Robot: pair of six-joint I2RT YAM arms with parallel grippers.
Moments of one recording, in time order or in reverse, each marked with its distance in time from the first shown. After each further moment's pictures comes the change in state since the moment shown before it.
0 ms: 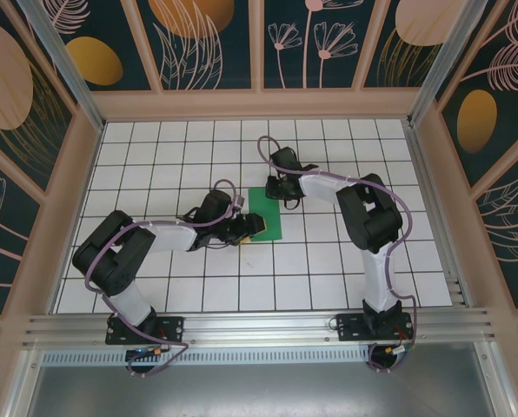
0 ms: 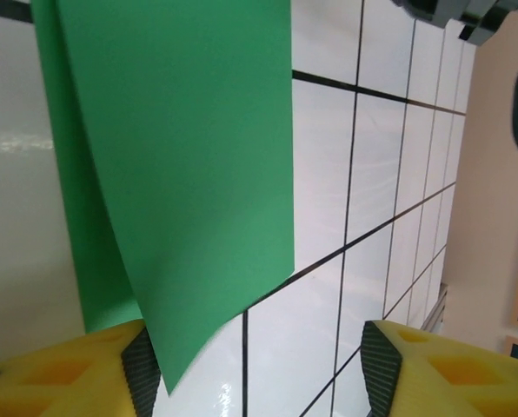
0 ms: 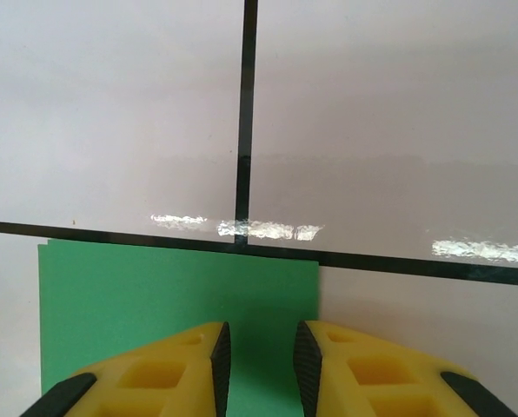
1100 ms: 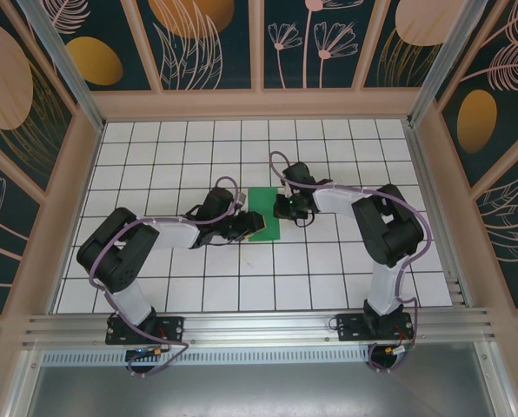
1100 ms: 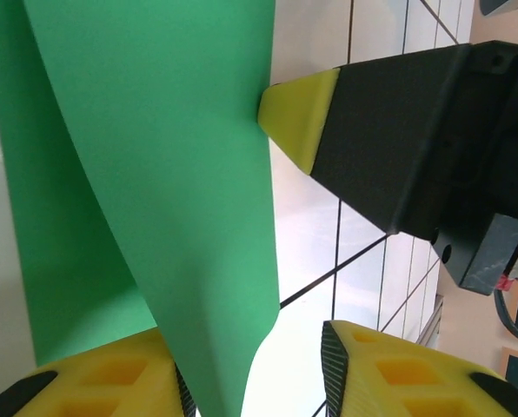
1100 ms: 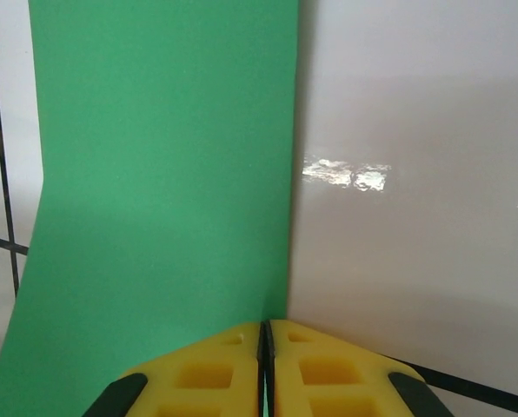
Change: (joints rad) left arm 0.000 0.033 0.036 0.015 -0.011 -0.006; right arm -0.009 -0.189 -0.277 0.026 -0.218 0.011
